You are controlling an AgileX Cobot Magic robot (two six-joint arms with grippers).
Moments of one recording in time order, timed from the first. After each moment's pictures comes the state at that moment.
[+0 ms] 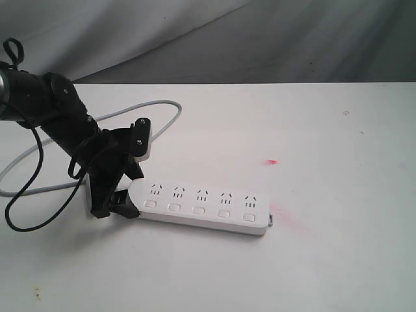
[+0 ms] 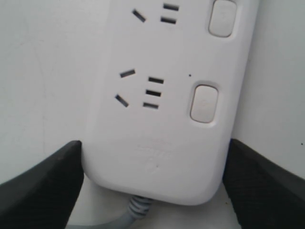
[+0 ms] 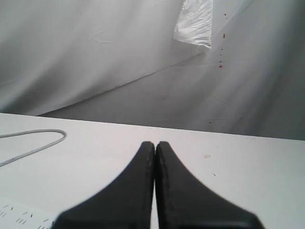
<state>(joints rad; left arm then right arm) -0.14 2.05 -1.24 -0.50 0.80 1.61 0.00 0.18 -0.16 0.14 0.11 -0.15</state>
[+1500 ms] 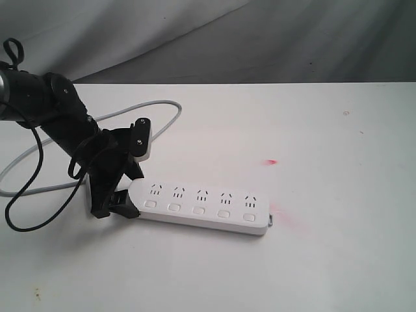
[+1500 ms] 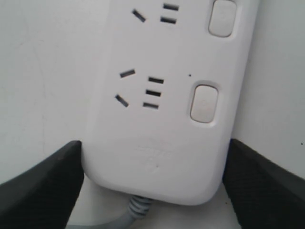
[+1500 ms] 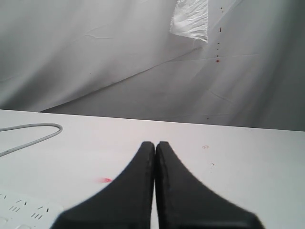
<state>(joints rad) -0.14 2.05 -1.24 -0.50 0.80 1.61 0.00 0.11 -0.02 0.12 0.03 -0.12</state>
